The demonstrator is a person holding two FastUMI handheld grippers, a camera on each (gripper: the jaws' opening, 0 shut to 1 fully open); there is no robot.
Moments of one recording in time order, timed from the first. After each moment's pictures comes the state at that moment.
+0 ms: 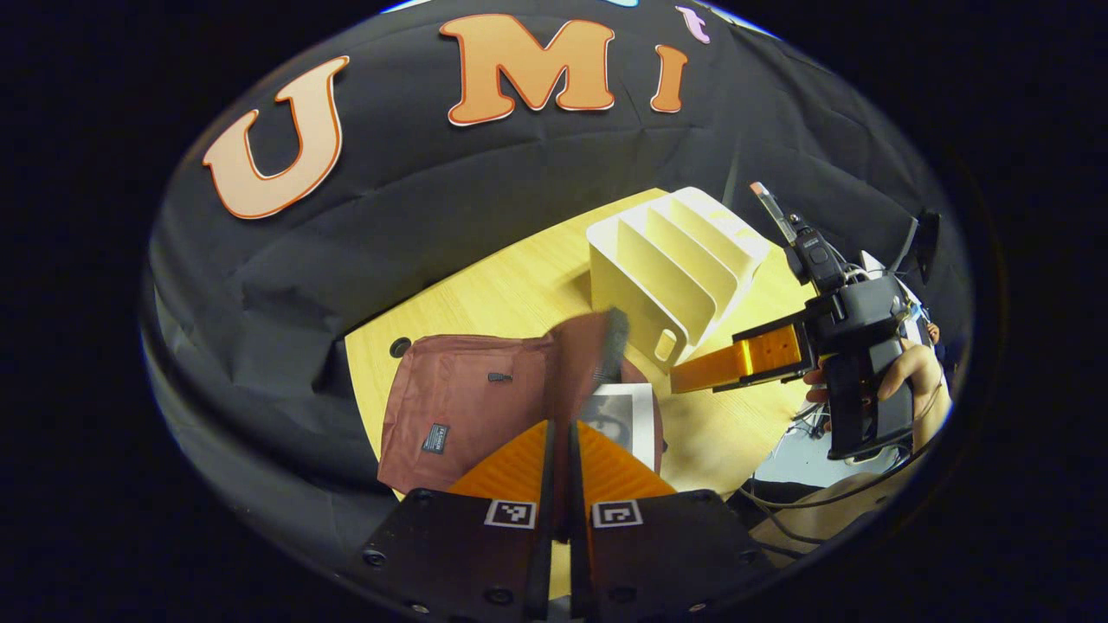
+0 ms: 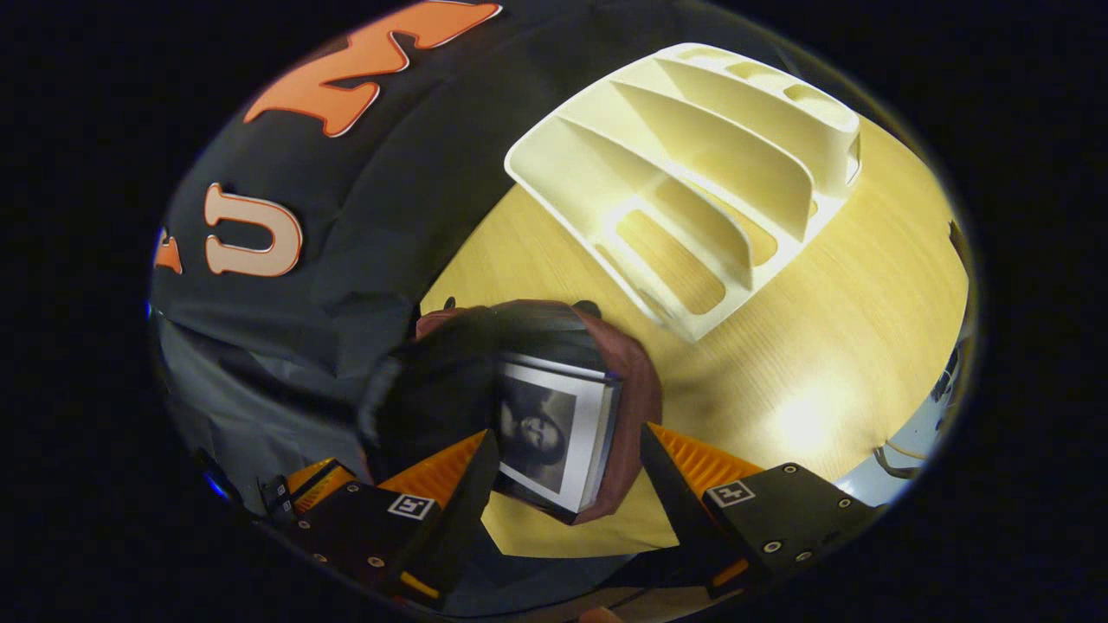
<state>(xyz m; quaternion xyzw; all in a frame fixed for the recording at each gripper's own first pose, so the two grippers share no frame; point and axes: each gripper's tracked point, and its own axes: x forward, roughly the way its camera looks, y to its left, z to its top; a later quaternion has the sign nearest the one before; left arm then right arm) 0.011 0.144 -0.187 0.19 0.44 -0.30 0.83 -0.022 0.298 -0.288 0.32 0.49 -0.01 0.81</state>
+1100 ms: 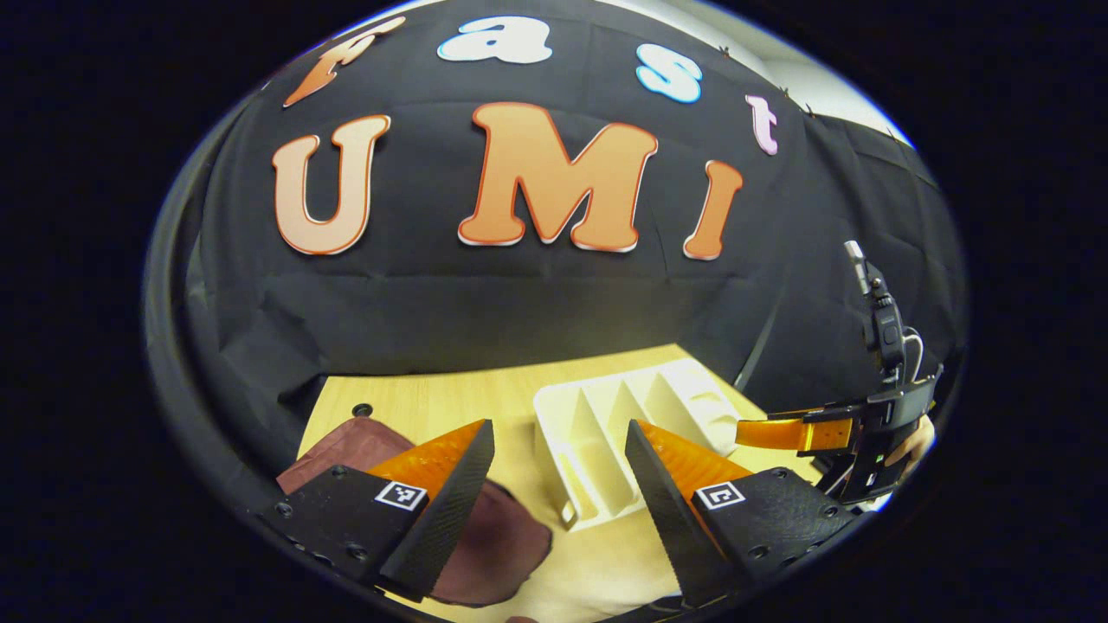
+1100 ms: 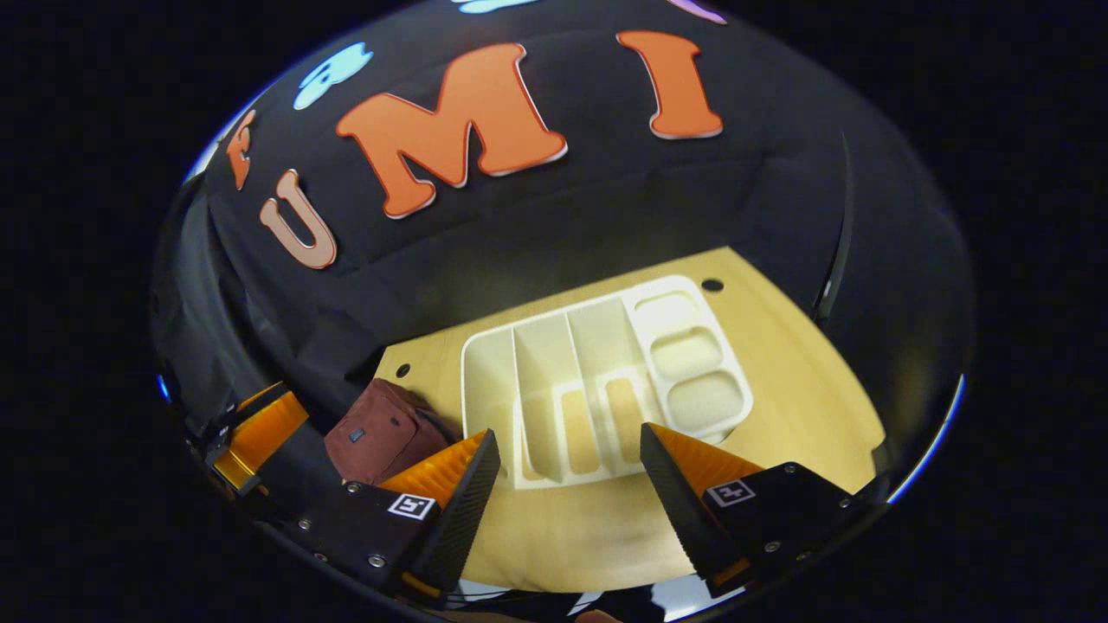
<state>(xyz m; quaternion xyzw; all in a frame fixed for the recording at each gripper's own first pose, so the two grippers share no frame) 0.057 -0.054 -0.082 -0.01 0.25 -0.19 0.95 0.027 0.055 -0.106 0.05 0.29 0.03 0.96</state>
